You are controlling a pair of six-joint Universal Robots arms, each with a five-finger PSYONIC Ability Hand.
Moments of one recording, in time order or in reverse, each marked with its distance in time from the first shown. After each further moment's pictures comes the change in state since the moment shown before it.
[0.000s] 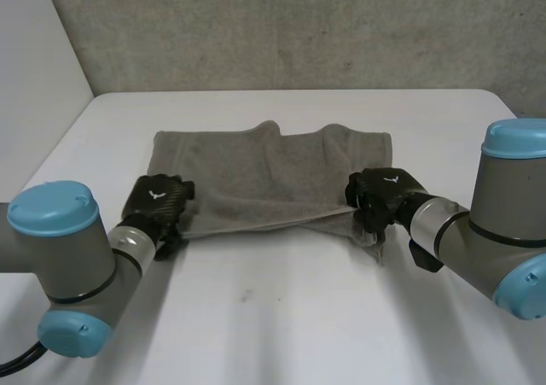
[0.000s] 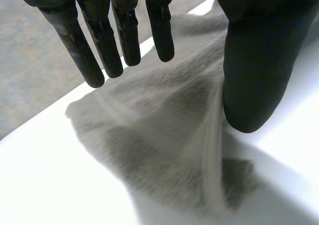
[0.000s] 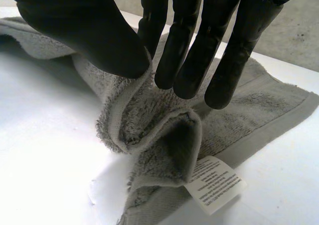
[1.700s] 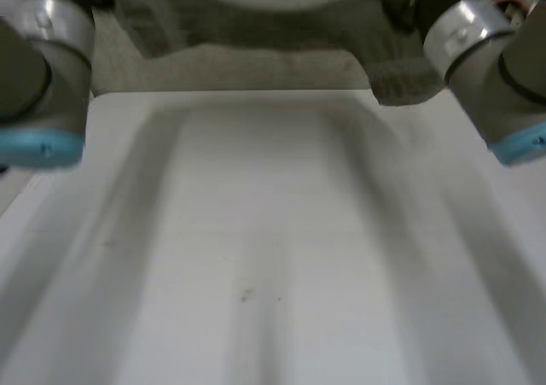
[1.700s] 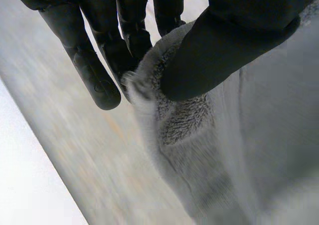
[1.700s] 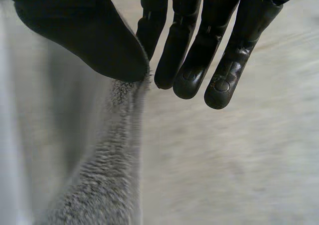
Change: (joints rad) left arm 0.004 0.123 0.648 -0.070 -0.110 0.083; right arm 0.041 -0.019 -0.581 -0.135 0.021 -0.695; left_hand 0.715 0.733 0.732 0.735 0.734; right_hand 0.000 0.000 0.000 0.000 0.000
